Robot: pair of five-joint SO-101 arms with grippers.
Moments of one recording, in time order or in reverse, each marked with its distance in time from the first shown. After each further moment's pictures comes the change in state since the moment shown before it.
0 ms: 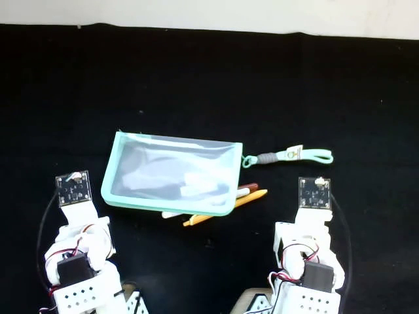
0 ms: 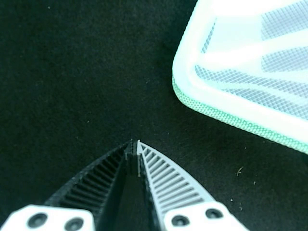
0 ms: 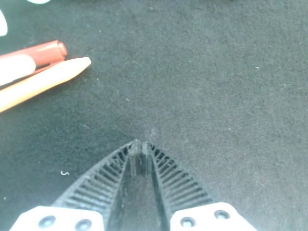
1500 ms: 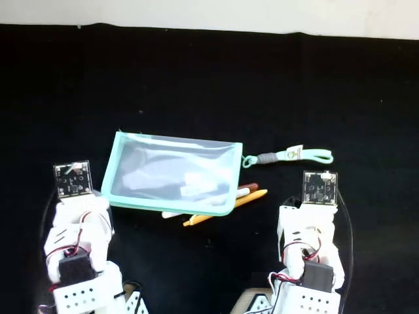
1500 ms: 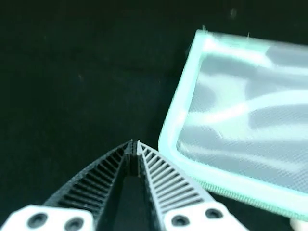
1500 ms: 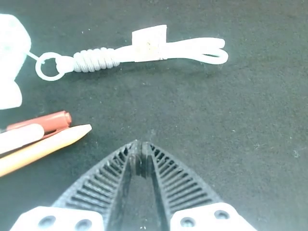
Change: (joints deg) left arm 4.0 0.4 -4.5 -16.1 0.1; right arm -0.4 0.0 -0.7 -13.7 0.0
